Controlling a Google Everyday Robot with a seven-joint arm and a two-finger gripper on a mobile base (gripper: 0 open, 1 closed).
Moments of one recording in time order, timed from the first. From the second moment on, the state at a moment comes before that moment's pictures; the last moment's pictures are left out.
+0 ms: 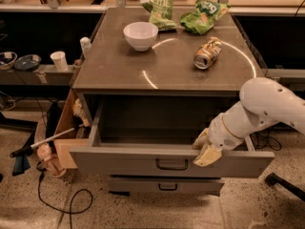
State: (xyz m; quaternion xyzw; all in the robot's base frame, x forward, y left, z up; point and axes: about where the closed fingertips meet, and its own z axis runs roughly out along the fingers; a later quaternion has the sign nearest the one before) arm 0.475 -0.158 0.661 -0.62 0.75 0.18 0.17
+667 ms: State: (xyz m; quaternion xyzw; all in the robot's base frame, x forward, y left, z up) arm 0.432 -0.158 0.667 -0.63 0.74 0.19 0.16
